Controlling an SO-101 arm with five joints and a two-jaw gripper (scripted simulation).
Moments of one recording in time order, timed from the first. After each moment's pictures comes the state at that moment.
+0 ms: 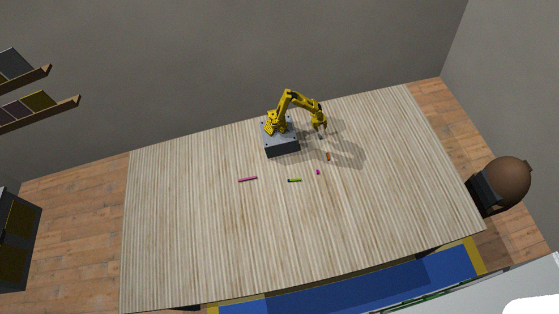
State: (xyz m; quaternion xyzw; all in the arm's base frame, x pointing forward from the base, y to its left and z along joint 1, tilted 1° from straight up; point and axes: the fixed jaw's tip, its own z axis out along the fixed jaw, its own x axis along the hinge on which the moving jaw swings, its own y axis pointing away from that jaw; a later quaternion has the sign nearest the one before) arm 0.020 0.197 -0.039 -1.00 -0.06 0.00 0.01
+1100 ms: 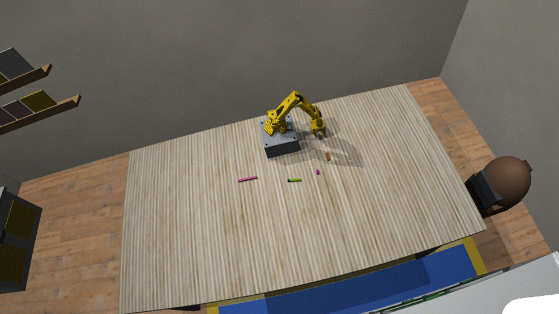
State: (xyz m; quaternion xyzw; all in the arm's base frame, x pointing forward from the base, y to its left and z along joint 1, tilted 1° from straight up) arm 0.019 0.191 -0.085 -1.00 -0.06 0.00 0.00
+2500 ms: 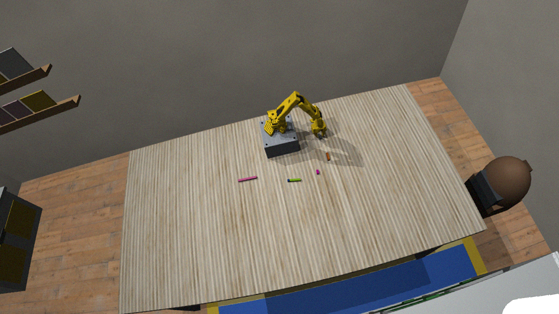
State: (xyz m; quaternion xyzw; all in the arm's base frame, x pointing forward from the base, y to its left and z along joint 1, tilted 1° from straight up) arm 0.020 0.194 -0.088 -1.00 -0.06 0.00 0.00
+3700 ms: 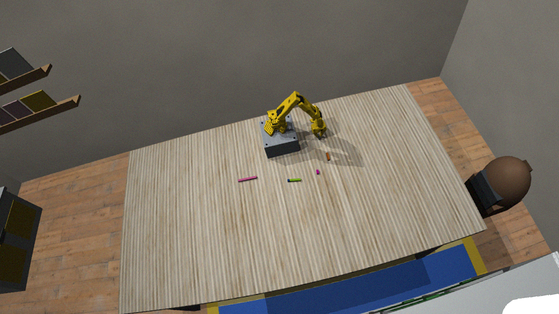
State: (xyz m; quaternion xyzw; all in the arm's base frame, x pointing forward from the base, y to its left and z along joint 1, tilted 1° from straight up) arm 0.020 0.194 -0.088 -1.00 -0.06 0.00 0.00
